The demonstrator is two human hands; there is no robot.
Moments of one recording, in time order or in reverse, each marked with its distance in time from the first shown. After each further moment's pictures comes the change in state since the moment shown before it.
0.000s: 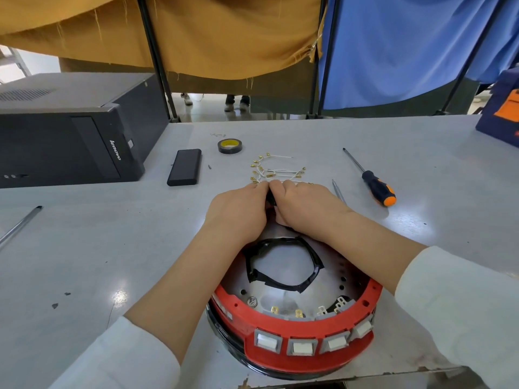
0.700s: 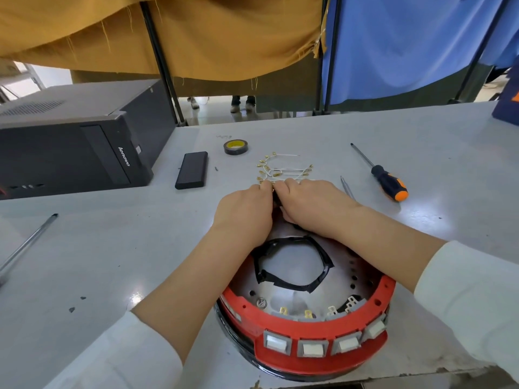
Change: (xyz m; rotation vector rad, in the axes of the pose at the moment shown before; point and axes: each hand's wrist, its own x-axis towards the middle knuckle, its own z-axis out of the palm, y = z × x) left_hand -0.004 0.006 -0.005 0.173 -0.016 0.008; right_hand 0.000 0.004 -0.002 -0.003 -0.007 -0.081
